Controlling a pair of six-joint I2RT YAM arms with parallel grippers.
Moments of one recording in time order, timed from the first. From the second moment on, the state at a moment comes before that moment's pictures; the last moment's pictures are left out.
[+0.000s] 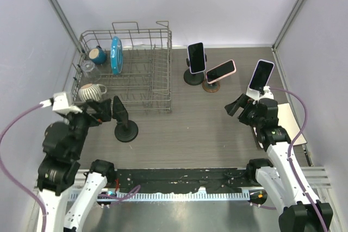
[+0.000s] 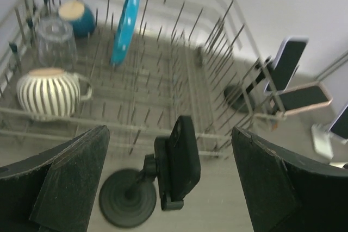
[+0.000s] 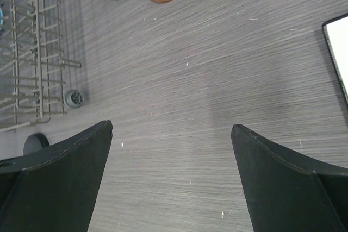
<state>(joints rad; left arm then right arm) -0.24 0.33 0.95 -0.60 -0.19 -0.35 0.05 0.71 0.51 -0.34 -0.16 0.60</state>
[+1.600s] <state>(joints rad) -0.44 0.83 1.14 -0.92 0.15 -0.42 0.05 0.69 0.49 -0.36 -0.31 0.51</state>
